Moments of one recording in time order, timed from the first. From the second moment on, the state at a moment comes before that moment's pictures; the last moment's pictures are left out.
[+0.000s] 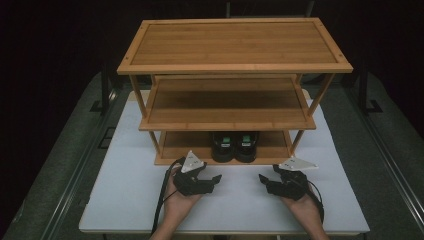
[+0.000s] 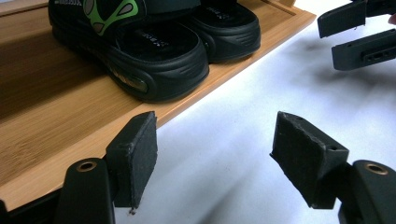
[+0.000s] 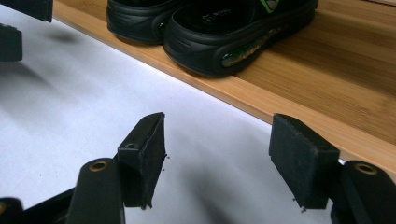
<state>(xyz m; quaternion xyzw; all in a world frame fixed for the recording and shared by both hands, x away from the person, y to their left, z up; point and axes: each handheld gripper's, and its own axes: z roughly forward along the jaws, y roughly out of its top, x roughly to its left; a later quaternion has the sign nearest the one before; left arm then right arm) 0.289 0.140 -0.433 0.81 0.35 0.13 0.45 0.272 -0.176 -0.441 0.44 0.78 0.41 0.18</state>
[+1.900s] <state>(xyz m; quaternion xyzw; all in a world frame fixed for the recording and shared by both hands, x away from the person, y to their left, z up) 0.264 0.218 -0.427 0.81 0.37 0.14 0.44 0.235 -0.238 -0.447 0.47 0.76 0.40 0.18</state>
